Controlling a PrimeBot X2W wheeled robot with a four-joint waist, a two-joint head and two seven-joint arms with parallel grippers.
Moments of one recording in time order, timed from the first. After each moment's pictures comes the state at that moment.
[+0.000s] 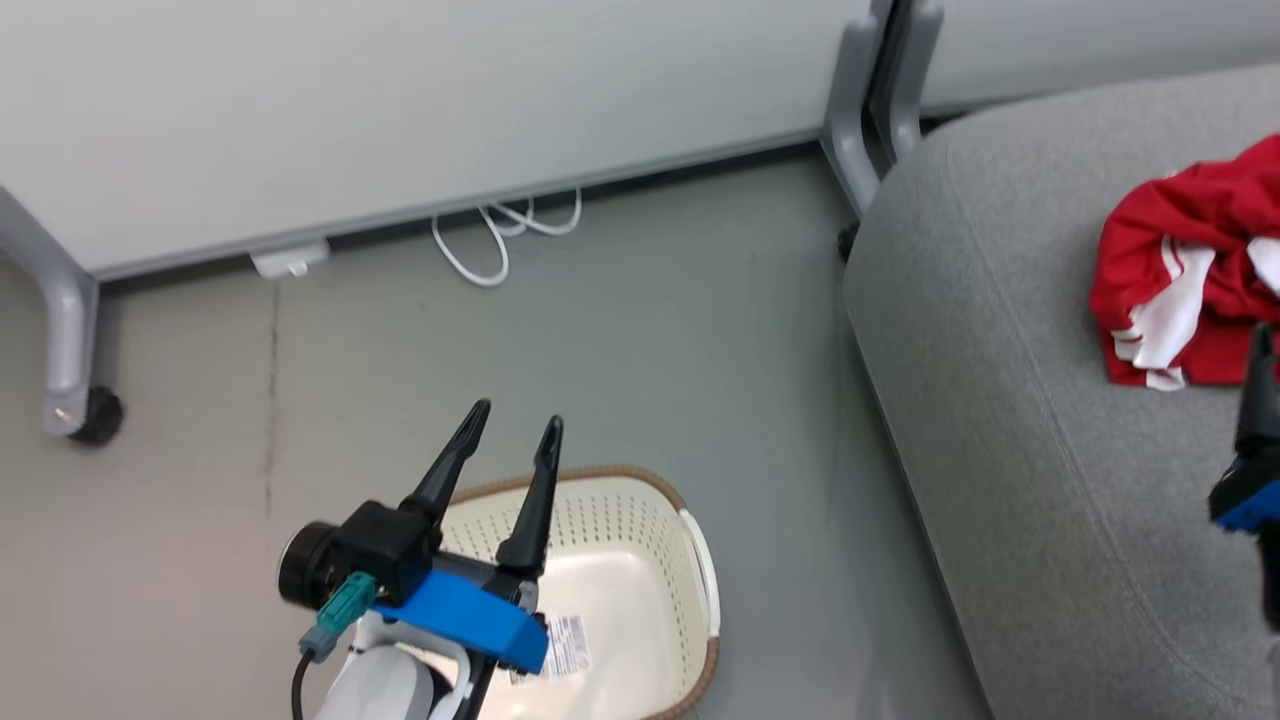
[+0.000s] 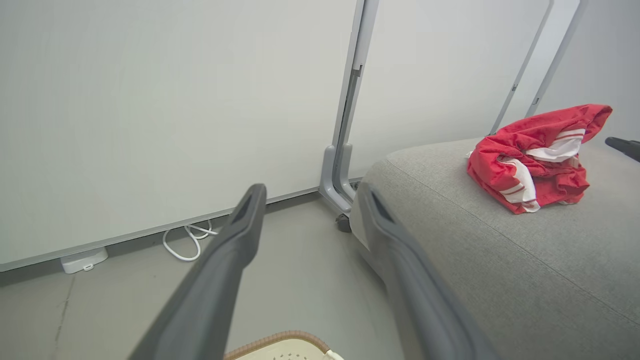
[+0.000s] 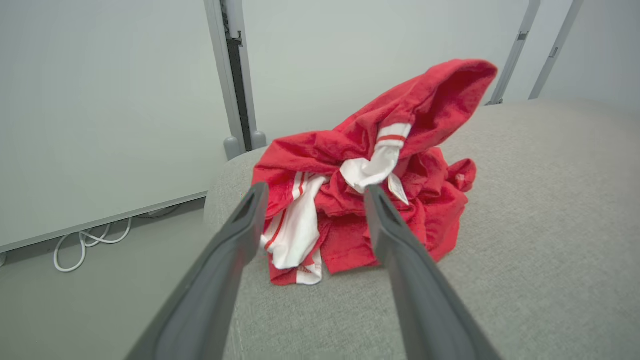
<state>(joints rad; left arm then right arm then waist) -0.24 0.12 -0.39 0.29 -0.33 -0.13 -0.26 -0.51 -0.30 -0.33 0.74 0.11 0.13 -0.25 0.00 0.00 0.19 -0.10</state>
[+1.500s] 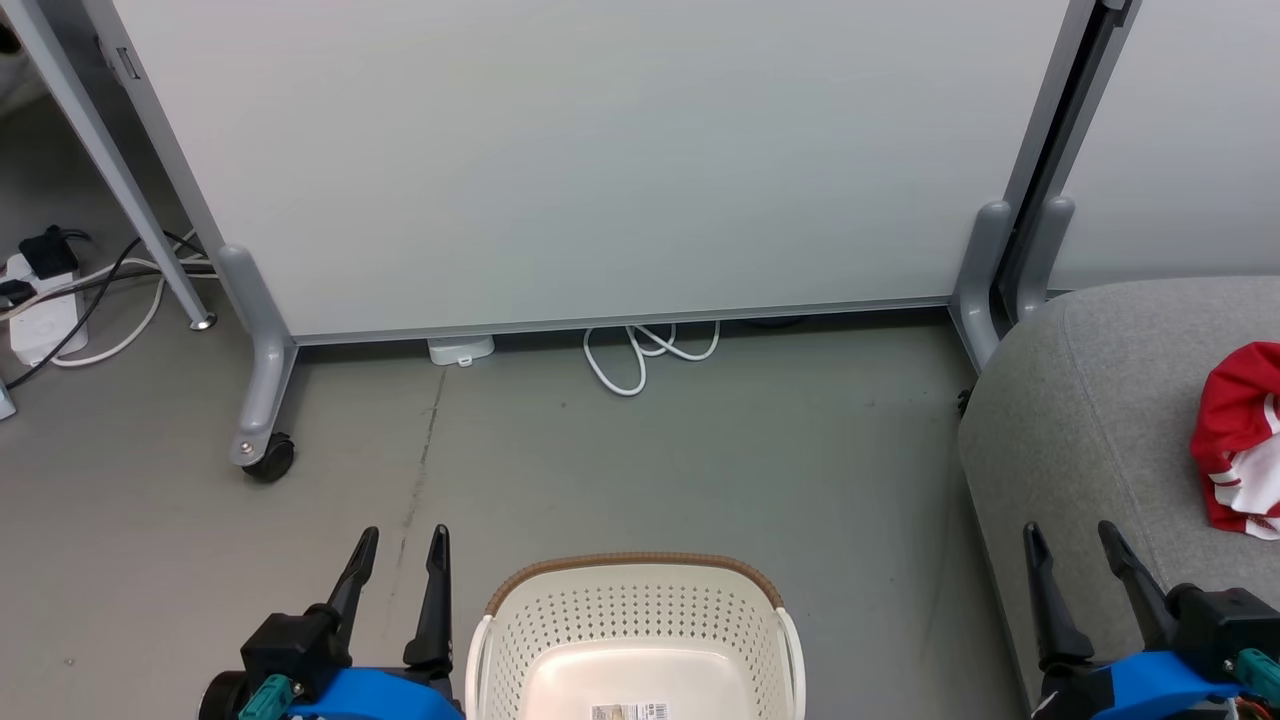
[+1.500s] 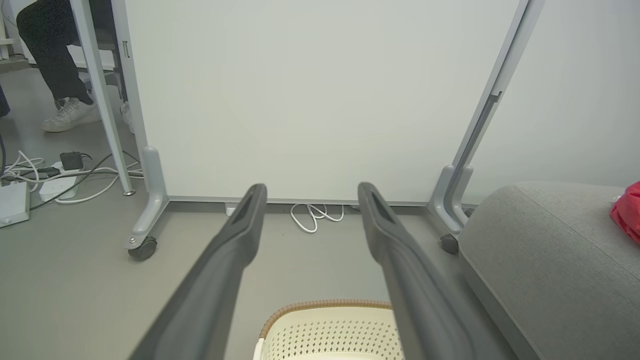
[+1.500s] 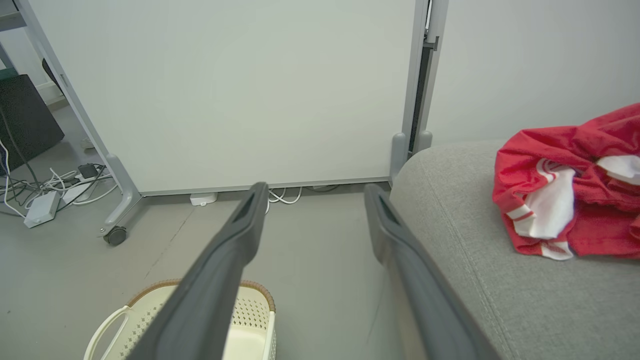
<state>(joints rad) -0.03 0.08 -0.14 0.36 -0.28 -0.13 -0.26 0.05 -0.05 -0.13 0.12 0.12 0.13 -0.09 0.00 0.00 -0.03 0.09</state>
